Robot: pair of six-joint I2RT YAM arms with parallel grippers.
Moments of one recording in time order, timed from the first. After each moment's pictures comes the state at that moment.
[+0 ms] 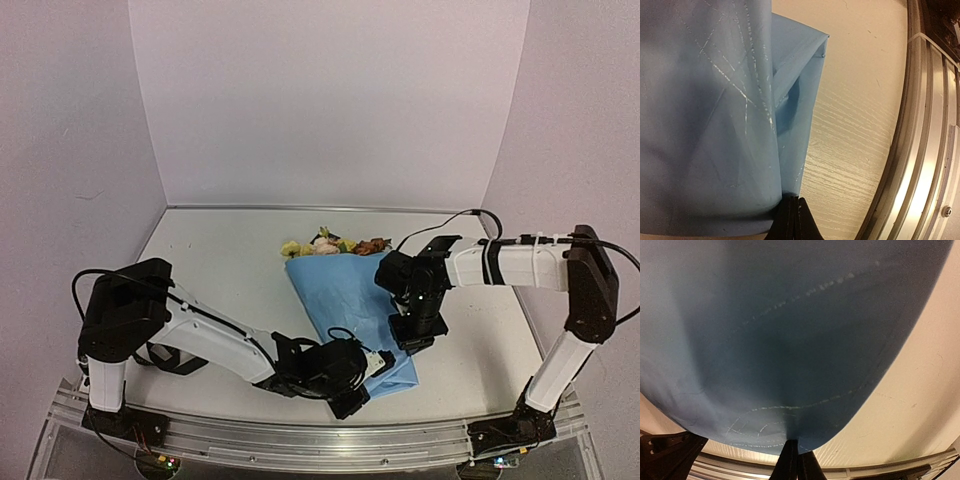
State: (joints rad) left arm -1.40 2.05 1.19 -0.01 0.02 -0.28; right arm 0.84 1.72 1.18 -1.06 -0.01 0.64
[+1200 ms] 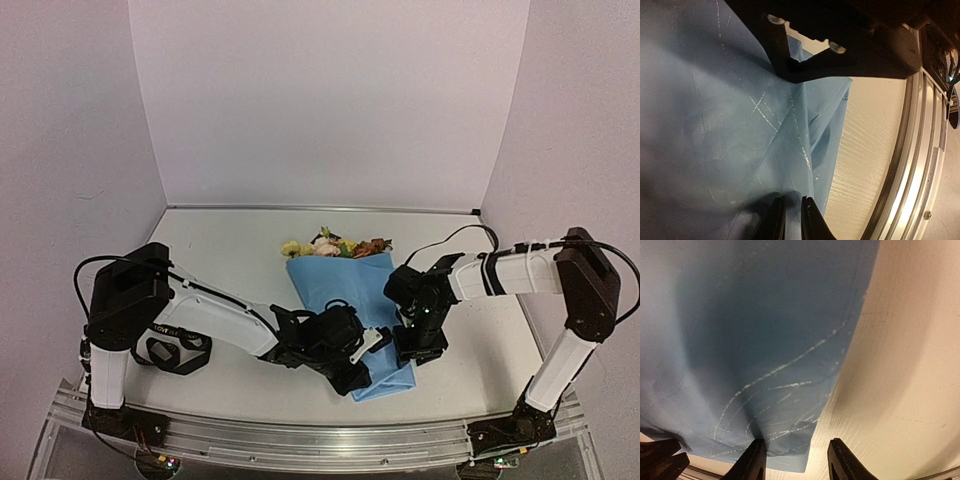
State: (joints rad) left arm -1.28 2.06 1.26 -0.07 0.21 -0.30; right arm 0.80 1.72 1.01 -0.86 -0.09 0.67
